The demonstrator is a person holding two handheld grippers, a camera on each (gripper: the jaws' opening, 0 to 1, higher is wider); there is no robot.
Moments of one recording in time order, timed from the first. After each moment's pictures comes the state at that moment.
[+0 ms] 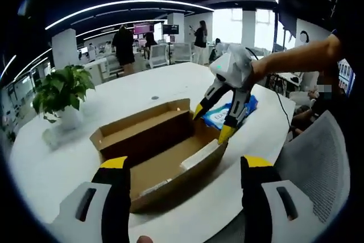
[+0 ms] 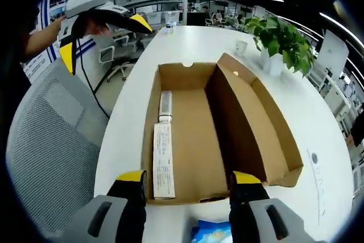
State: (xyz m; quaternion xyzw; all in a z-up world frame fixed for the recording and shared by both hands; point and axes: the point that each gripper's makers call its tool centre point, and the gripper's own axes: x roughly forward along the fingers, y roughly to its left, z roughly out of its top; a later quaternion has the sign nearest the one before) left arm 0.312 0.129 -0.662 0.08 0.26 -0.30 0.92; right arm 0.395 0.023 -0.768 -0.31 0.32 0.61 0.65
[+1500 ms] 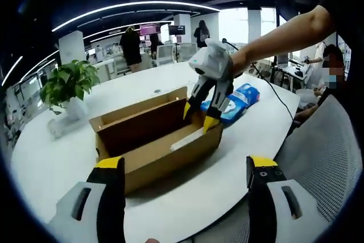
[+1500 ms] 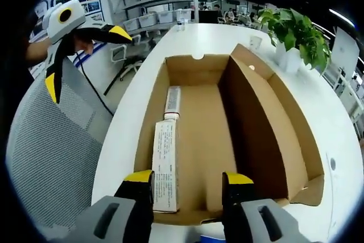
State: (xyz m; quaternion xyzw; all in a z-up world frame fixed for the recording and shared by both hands) left arm 0.279 0.124 -0.698 0.09 0.25 -0.27 0.93; right arm 0.389 0.038 -0.792 -0.29 0.33 0.66 0.61
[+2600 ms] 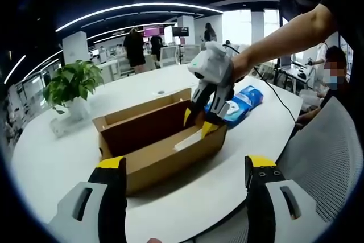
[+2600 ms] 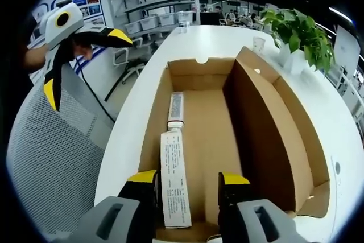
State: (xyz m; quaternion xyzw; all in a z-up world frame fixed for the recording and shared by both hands) left arm 0.282 0.129 -0.697 0.08 0.24 -0.25 0.93; right arm 0.385 0.057 -0.795 -0.29 0.33 0.66 0.61
